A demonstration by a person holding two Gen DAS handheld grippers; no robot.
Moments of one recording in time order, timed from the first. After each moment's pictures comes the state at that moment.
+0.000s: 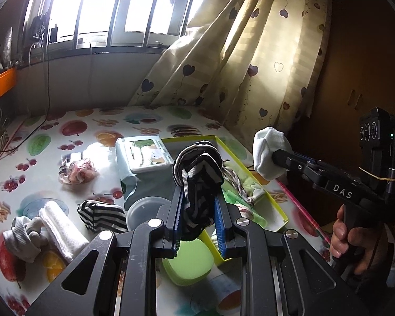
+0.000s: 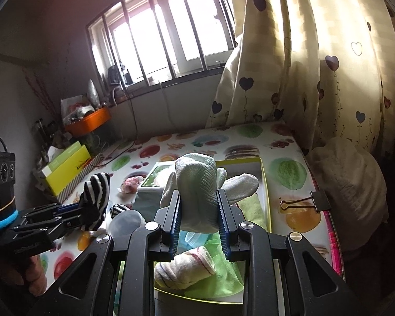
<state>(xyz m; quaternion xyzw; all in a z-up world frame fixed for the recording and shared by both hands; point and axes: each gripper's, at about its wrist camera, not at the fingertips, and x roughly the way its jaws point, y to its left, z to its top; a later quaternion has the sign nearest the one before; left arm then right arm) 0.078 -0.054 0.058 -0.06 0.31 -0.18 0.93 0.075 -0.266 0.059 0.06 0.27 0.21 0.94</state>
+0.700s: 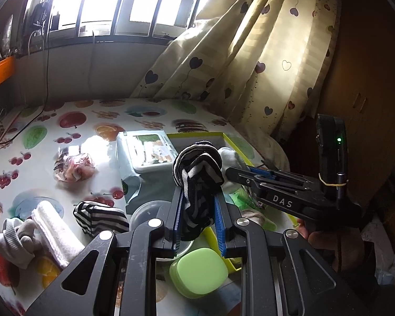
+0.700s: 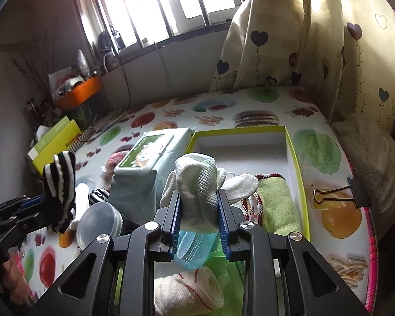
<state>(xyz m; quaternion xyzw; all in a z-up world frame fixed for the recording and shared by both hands) 0.102 -0.048 0.043 -0.08 0.33 -0.18 0.92 0.151 -0.229 -0.001 0.05 0.36 0.22 0.90</state>
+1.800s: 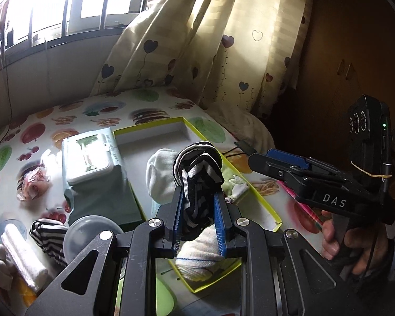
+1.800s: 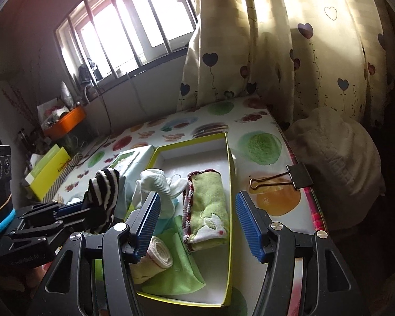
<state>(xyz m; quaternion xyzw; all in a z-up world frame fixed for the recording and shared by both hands) 0.125 -0.128 0.033 -0.01 0.36 -0.24 0.90 0.101 -0.316 0.020 0.10 0.32 0.16 0.93</state>
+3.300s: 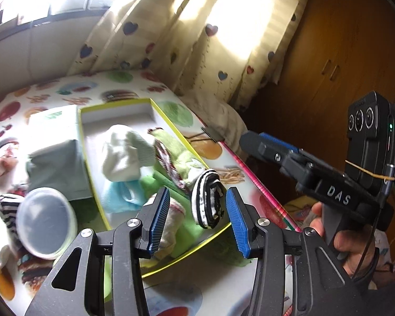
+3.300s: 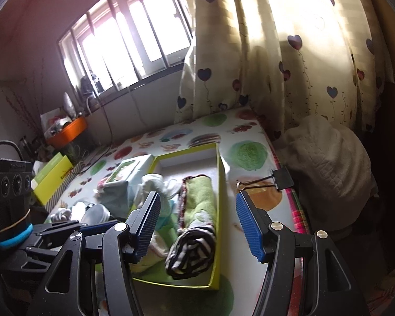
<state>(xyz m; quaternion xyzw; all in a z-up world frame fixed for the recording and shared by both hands) 0.104 -0.149 0.031 -0.06 0.39 -0.28 0.88 0.066 -0.332 0.038 0.11 0.29 0.16 0.94</state>
